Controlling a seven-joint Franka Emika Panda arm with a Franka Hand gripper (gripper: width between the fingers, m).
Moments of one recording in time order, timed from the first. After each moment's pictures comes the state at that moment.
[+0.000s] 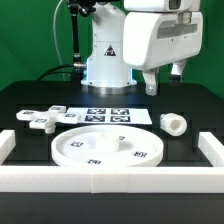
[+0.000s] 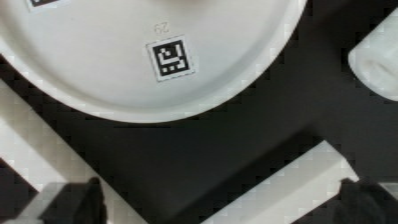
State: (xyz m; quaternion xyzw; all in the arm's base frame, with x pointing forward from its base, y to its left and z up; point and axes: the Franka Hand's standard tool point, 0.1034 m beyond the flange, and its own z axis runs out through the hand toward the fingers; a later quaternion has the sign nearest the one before) arm 0.564 0.057 0.121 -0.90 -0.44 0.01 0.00
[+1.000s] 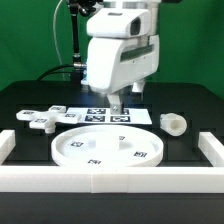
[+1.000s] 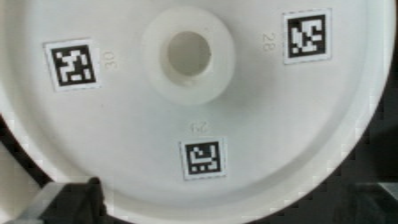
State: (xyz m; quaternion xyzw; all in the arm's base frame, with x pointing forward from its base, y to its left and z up) arm 0.545 -0.016 0.074 -0.86 -0.51 0.01 0.00
